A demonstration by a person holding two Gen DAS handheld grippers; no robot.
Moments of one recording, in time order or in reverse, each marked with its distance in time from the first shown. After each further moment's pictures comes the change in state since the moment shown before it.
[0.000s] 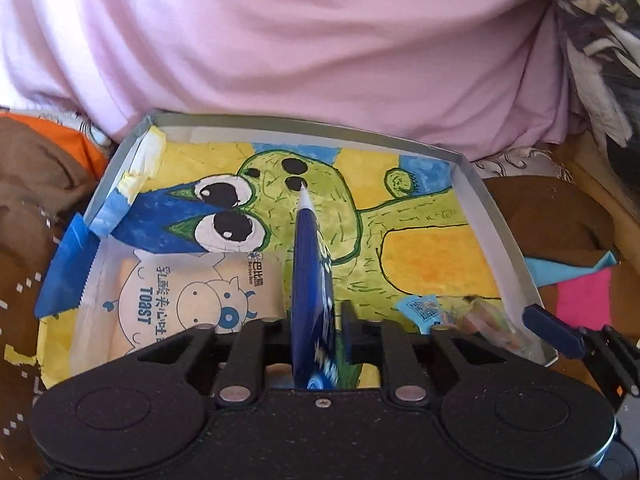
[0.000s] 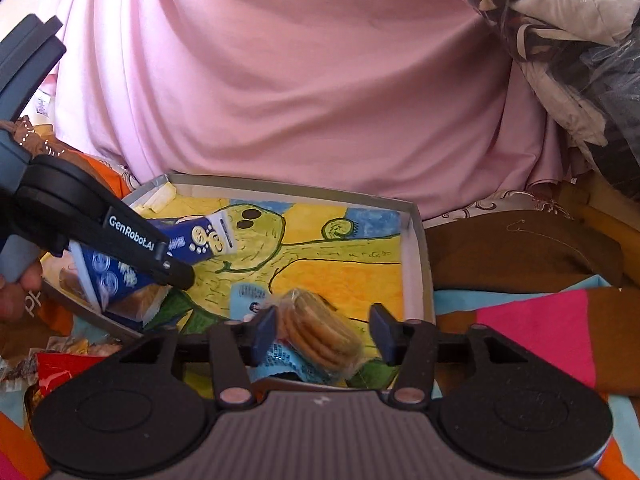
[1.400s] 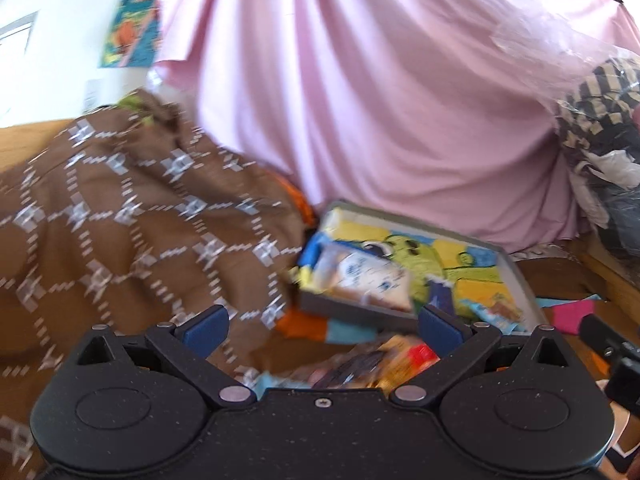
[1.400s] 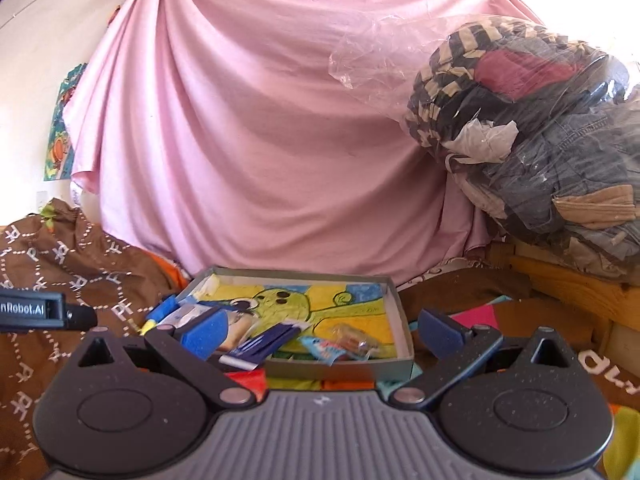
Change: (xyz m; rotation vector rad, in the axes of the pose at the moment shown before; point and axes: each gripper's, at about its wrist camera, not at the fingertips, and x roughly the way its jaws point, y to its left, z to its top) left arm -0.222 0.068 -0.154 -0.138 -0.417 0.223; right arm -0.188 0.072 -0.023 0.089 -0.271 -0.107
